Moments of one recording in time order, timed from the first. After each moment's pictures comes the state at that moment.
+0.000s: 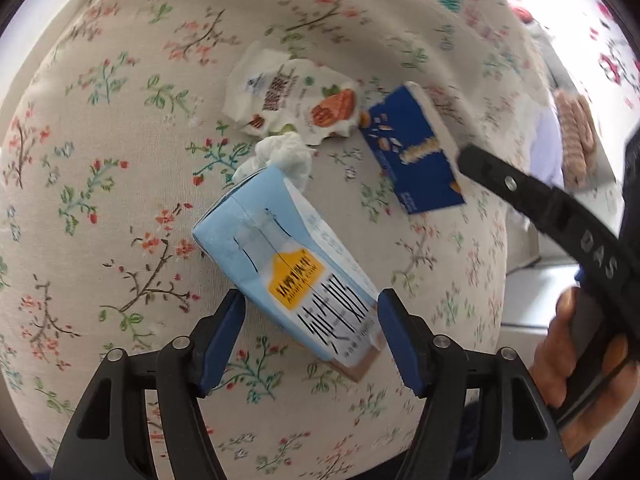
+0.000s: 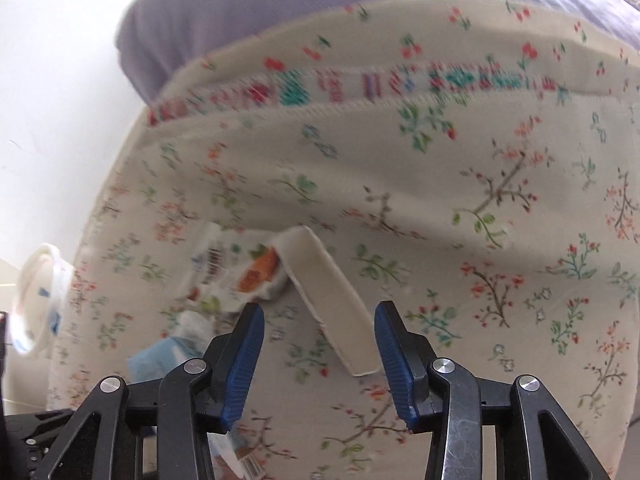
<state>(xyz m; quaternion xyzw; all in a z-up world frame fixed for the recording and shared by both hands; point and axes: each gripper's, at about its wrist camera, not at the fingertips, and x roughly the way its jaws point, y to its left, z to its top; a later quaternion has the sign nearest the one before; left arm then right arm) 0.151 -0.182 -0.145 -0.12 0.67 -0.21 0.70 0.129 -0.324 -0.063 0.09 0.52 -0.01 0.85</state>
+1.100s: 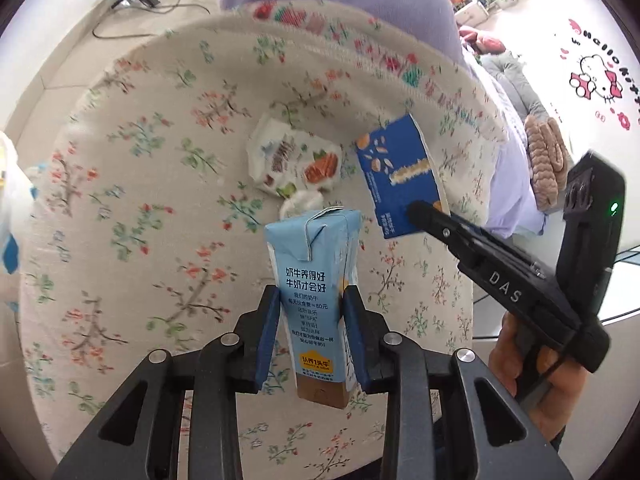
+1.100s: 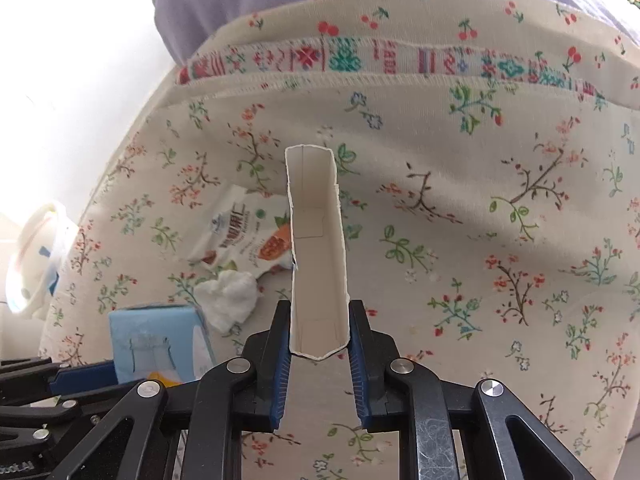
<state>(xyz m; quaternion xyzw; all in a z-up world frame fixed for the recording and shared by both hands) 0.143 -0.108 -0.084 -0.15 0.60 -0.25 0.75 0.125 -0.295 -0.070 0.05 0.52 0.03 0.85</state>
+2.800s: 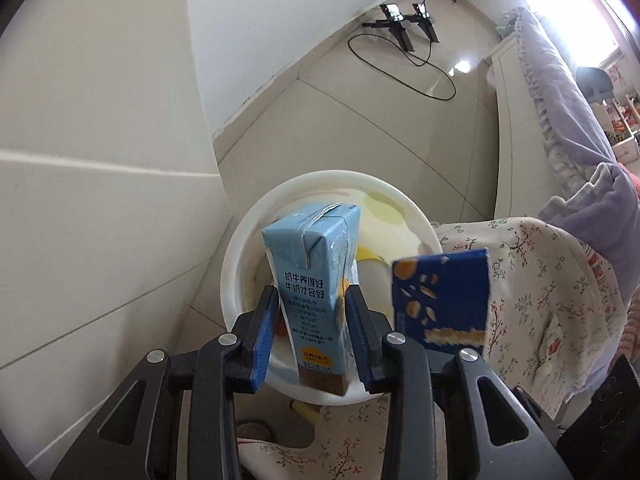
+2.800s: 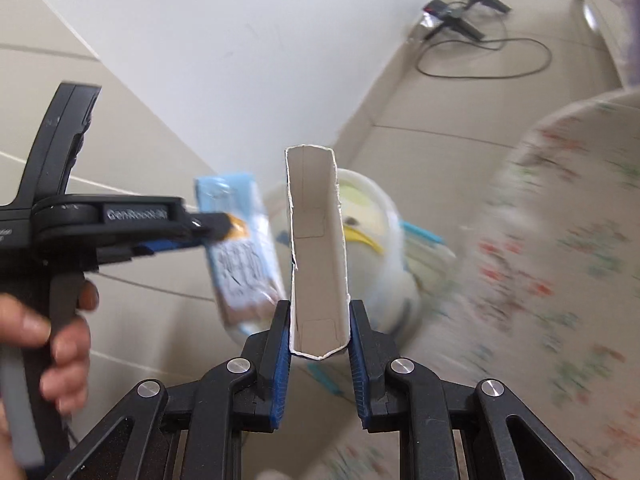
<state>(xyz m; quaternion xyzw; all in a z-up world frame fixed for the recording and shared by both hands) 0.210 0.231 -0.116 -0.22 0.61 0.07 0.76 0.160 0.000 -0.088 0.08 0.50 0.28 0.82</state>
